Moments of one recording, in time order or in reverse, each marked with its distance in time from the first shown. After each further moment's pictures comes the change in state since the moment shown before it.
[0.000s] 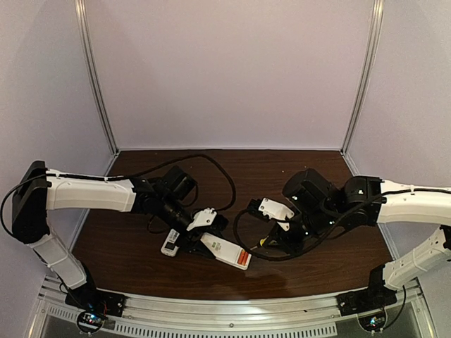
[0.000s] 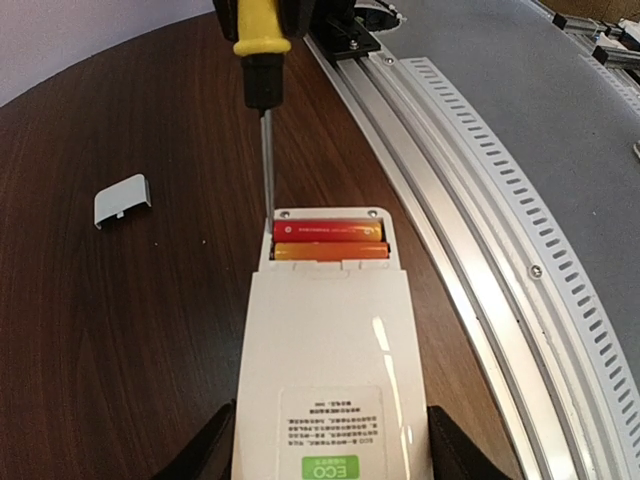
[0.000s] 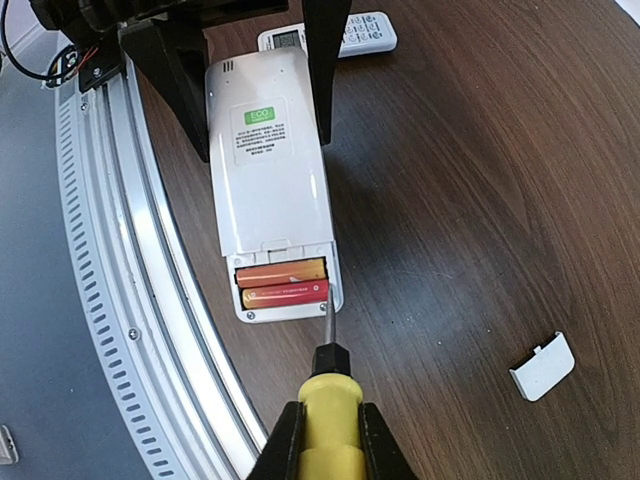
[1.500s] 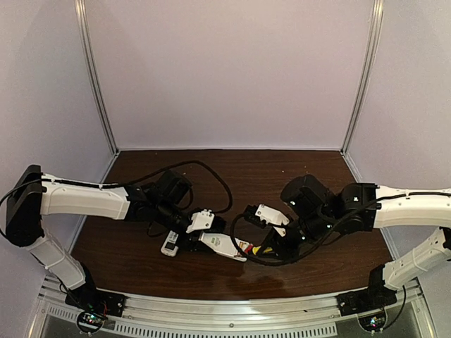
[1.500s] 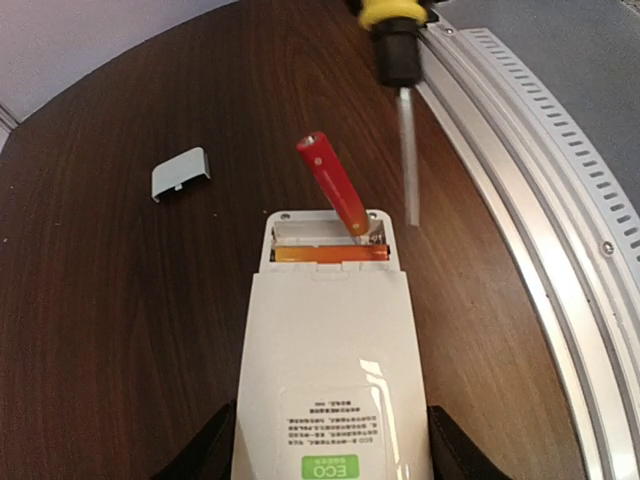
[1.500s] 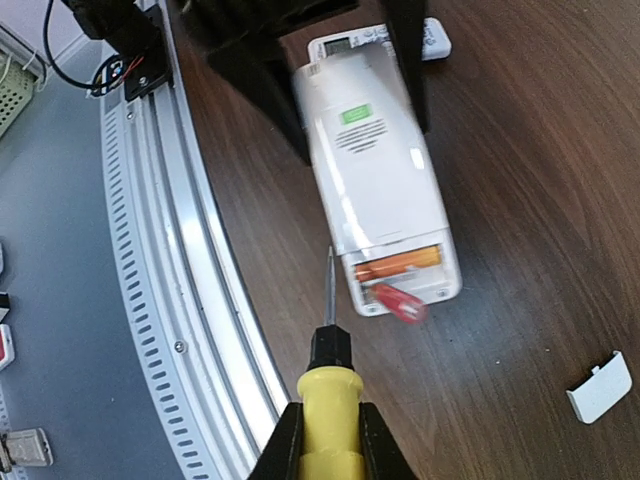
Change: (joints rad) left arm -0.015 -0.057 -0.115 0.154 -0.145 -0.012; right arm -0.005 0.004 -0.064 0.116 -0.103 0.049
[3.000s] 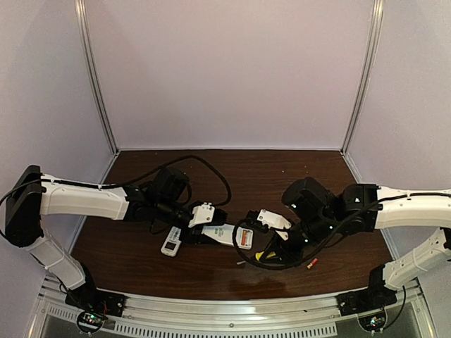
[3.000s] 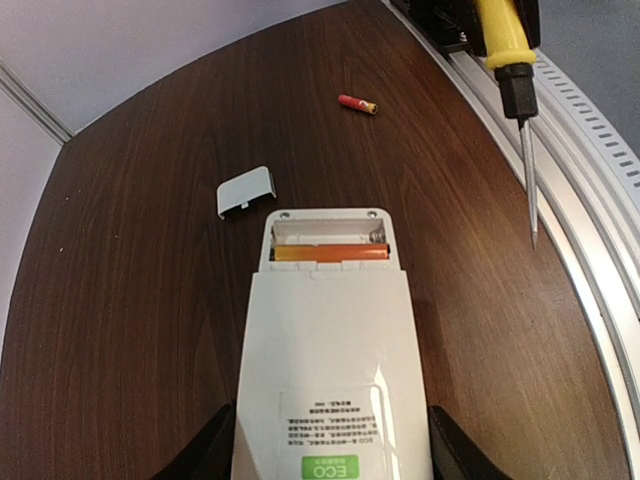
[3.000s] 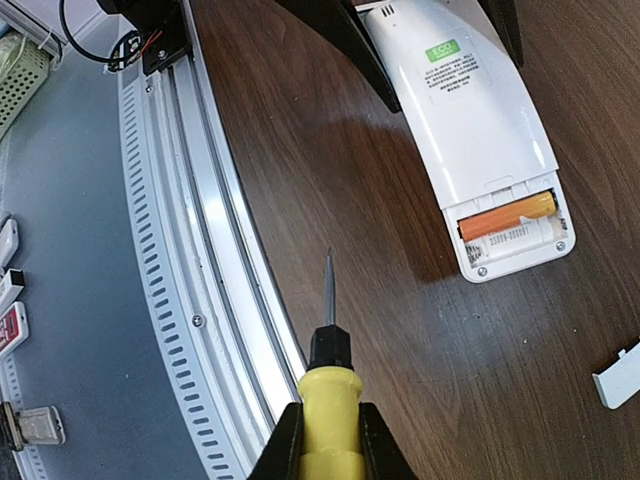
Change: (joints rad) left arm 0.016 -0.008 -0.014 0.163 -0.059 -0.020; right arm 0.012 -0.007 -0.008 -0.048 -0.072 0.003
